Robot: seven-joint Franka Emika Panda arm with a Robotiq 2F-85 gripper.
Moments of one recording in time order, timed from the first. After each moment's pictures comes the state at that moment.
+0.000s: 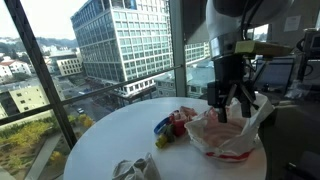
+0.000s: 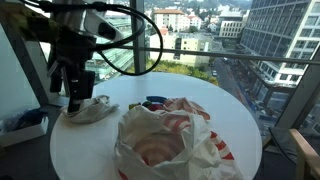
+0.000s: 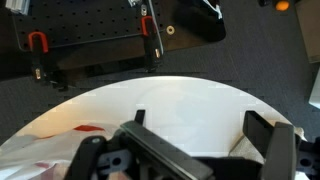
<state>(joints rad) 0.10 -0.39 0.05 -2.57 0.28 1.89 0.16</state>
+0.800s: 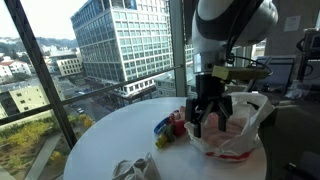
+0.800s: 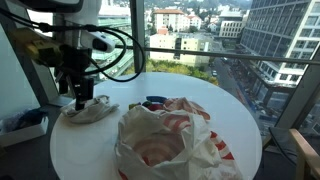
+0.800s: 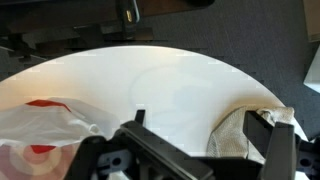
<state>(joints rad) 0.14 -0.27 0.15 -2.57 0.35 2.16 0.19</state>
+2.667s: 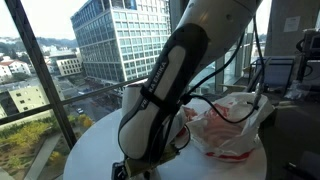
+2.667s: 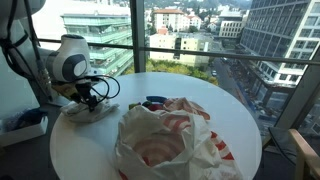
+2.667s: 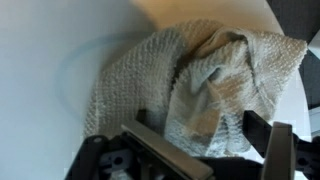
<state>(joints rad) 0.41 0.57 0.18 -2.07 0.11 2.79 0.47</state>
